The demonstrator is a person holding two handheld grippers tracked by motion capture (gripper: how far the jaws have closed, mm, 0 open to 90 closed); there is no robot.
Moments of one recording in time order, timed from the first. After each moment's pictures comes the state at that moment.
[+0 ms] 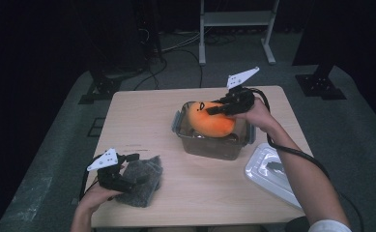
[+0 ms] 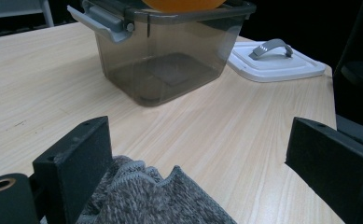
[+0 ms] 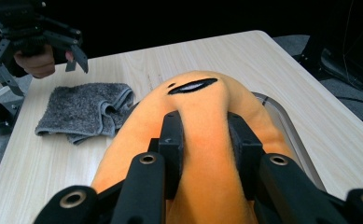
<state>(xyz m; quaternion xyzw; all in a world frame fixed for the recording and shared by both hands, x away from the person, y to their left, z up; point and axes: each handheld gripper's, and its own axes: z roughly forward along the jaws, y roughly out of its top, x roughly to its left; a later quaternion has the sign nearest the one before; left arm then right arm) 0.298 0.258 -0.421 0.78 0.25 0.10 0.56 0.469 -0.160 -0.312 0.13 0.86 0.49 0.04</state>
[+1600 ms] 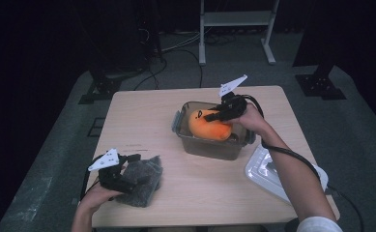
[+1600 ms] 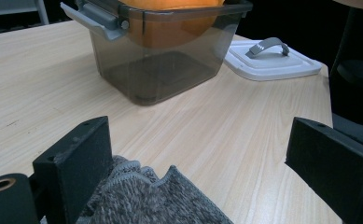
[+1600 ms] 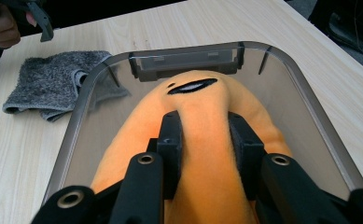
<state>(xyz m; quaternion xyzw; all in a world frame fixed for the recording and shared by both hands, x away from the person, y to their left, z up) 0.298 0.255 -0.423 0.79 0.25 0.09 0.56 0.489 -0.148 -0.352 0.15 0.88 0.44 0.03</state>
